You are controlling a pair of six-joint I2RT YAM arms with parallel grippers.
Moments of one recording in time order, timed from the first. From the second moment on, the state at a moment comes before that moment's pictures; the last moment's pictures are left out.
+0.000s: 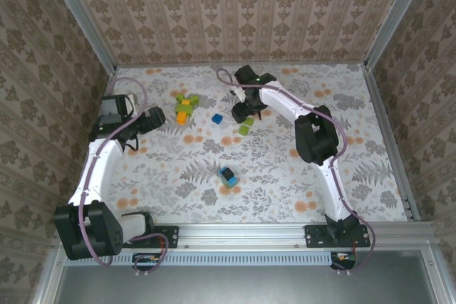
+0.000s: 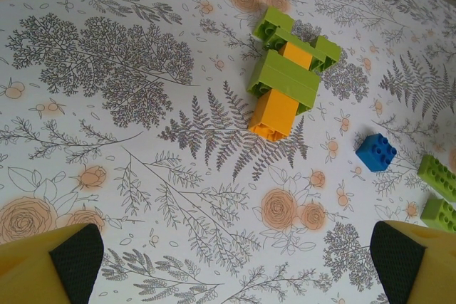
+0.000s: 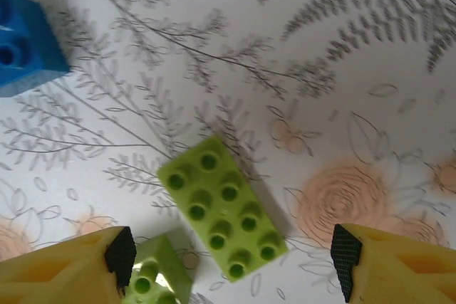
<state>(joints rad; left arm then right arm) 0.04 1.19 0.95 -0.57 0.23 -0.30 0.49 2.33 2.05 -0.94 0.00 -0.12</state>
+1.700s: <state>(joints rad) 0.04 1.19 0.95 -0.57 0.22 -0.30 0.45 2.44 2.08 -0.94 -0.02 -0.21</state>
